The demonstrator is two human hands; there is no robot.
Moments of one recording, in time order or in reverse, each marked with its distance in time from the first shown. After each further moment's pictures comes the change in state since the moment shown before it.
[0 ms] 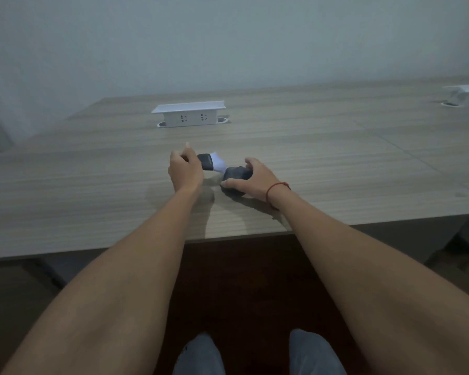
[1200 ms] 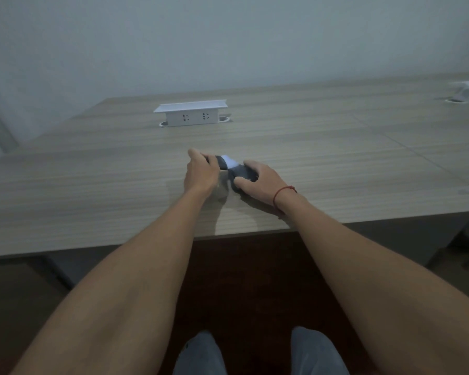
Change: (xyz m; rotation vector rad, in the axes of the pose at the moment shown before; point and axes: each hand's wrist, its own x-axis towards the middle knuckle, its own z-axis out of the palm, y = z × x) left_hand -0.016 0.006 0.007 0.263 -0.194 0.139; right_hand -0.016 0.007 -0.007 0.081 -0.002 -0.182
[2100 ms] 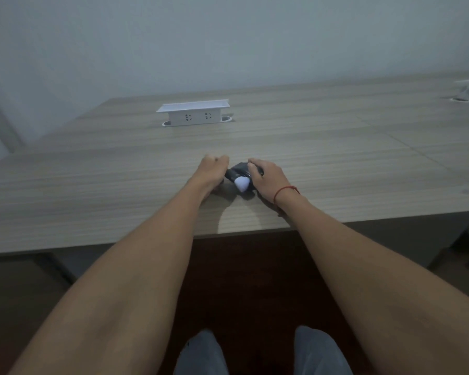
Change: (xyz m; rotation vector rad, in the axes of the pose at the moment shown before) left_hand -0.001 0.012 -0.001 -0.187 -0.315 -0.159; right_hand 0.007 0.004 0.003 -0.042 0.161 -0.028
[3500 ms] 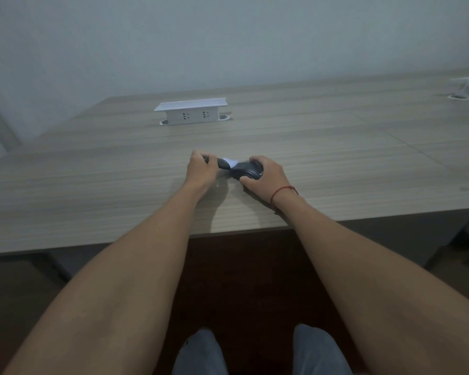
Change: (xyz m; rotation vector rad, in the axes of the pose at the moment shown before) left_hand 0.008 -0.015 -0.001 0.035 0.202 0.119; right_hand -0.005 0.005 -0.003 0.029 0.037 0.010
